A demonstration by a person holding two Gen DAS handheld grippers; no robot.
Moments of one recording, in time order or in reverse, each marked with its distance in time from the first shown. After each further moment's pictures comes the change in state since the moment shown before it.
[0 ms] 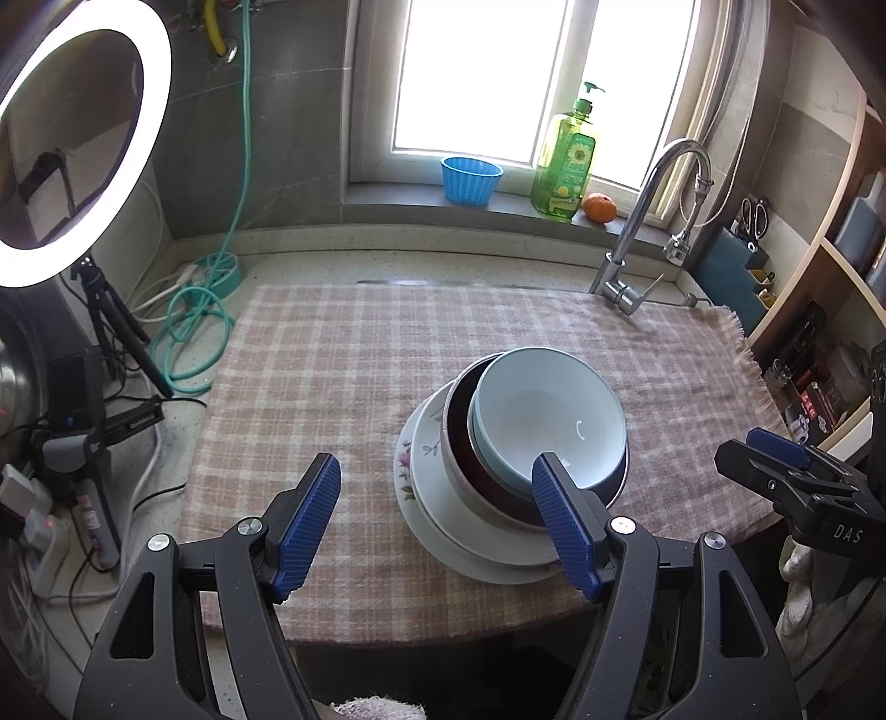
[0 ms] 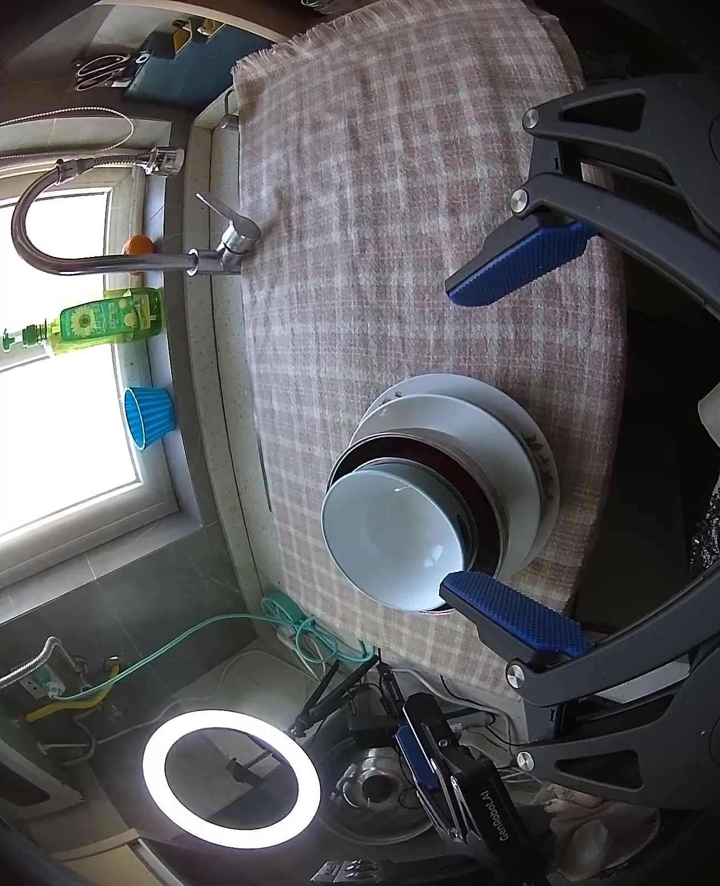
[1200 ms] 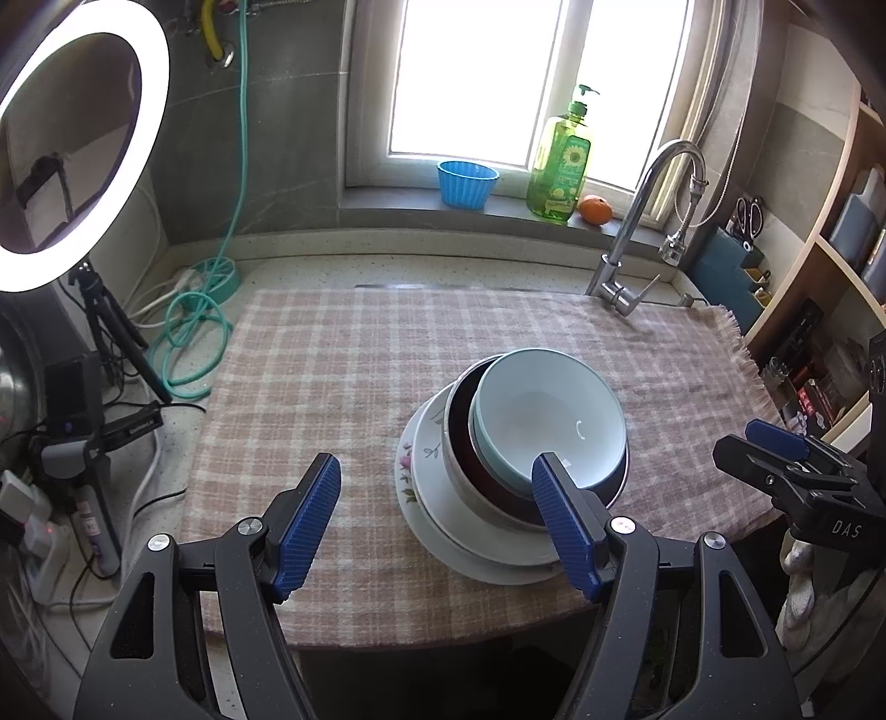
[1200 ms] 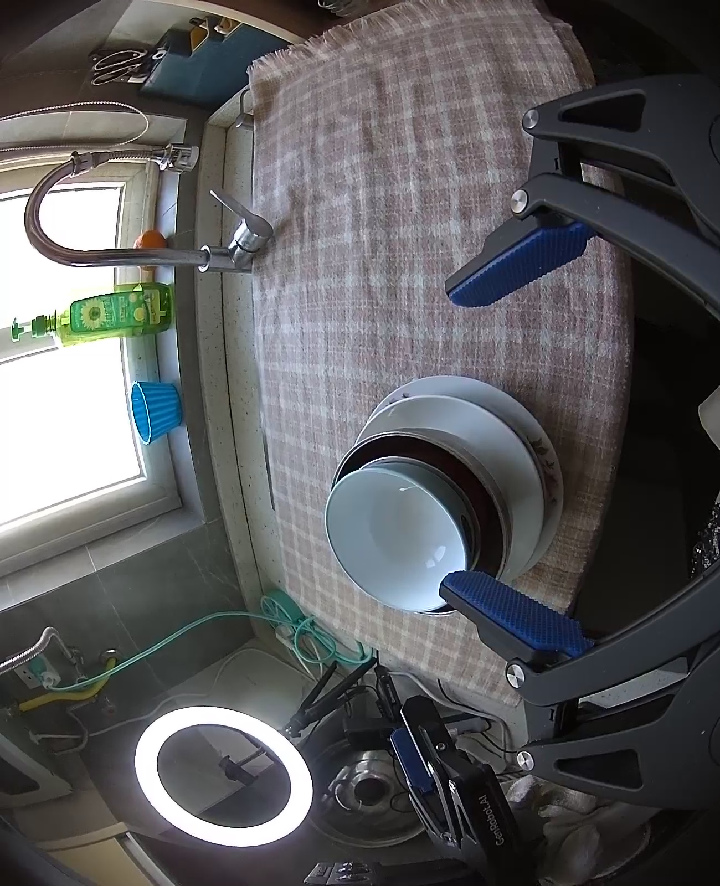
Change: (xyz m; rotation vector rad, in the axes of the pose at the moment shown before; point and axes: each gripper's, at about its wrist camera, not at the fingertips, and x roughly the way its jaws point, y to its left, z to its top) left arm -0.002 0.000 0.001 0.013 -0.012 -0.006; right arm 0.000 0.000 0.003 -0.036 -0.009 0.000
